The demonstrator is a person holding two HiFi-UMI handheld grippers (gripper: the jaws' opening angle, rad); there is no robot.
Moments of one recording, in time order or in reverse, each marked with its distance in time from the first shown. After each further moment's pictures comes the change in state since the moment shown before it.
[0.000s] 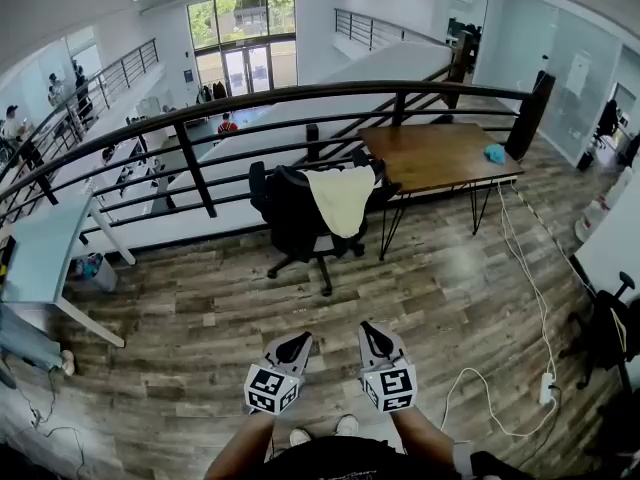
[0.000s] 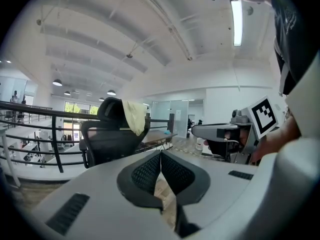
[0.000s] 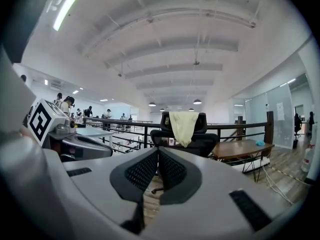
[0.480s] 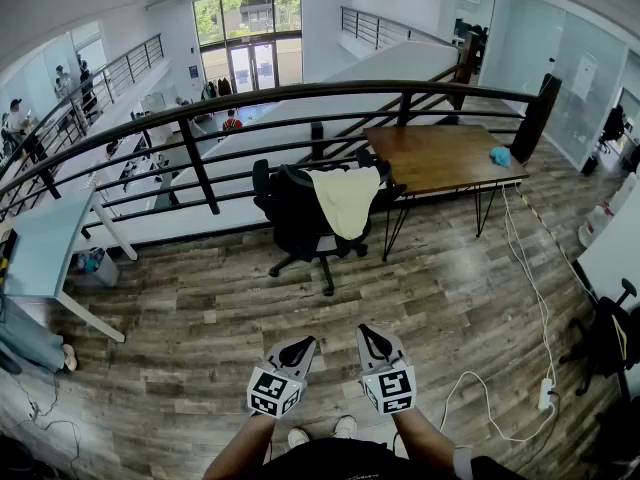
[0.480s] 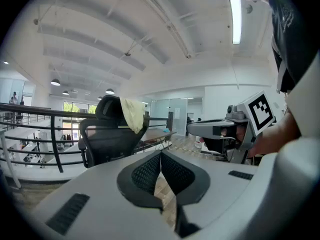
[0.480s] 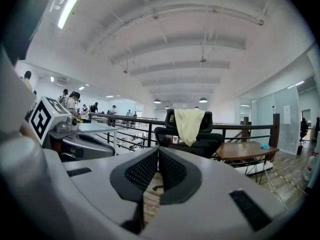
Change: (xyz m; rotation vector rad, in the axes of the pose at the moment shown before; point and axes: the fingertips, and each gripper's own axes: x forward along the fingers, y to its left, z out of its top) left arm 0.007 -0.003 -0.009 0.015 0.021 -0.016; right arm 0.010 0.004 -0.005 -0.049 0.038 0.048
